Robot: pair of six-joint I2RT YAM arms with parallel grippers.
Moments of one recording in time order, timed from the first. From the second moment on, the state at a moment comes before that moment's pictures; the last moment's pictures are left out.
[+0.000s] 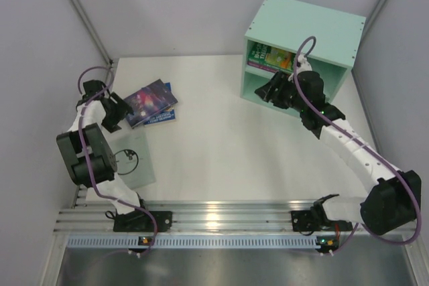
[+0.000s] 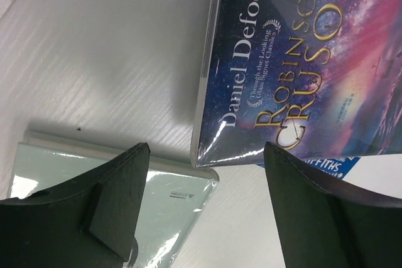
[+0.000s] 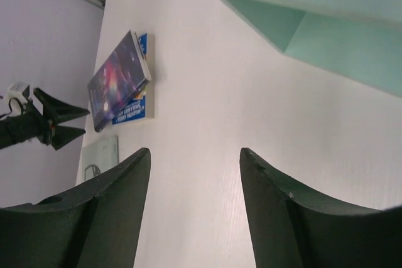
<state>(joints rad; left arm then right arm) 0.37 1.71 1.21 -0.54 0.11 -0.52 0.37 1.26 1.05 -0.15 -0.14 0.67</state>
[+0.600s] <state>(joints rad) 0.50 1.82 1.06 -0.22 0.47 -0.63 0.40 1.19 0.97 -0.14 -0.13 0.71</state>
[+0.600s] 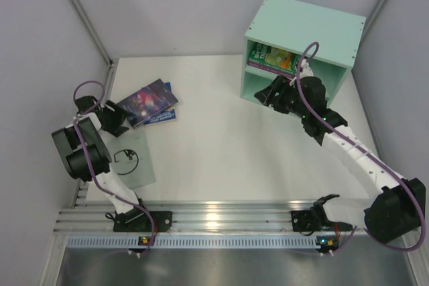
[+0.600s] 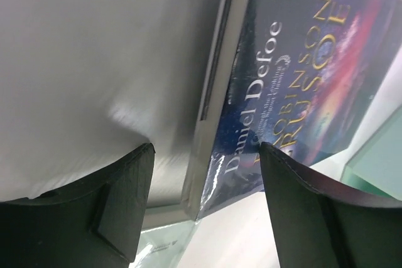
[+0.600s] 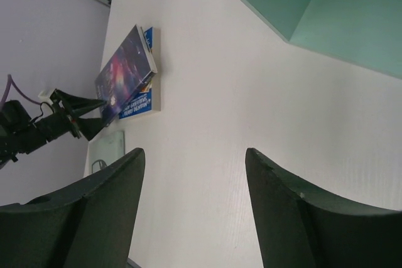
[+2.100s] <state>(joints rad) 0.22 1.46 0.73 0.33 0.90 -1.10 0.44 0.99 0.65 -0.05 -0.22 0.88</state>
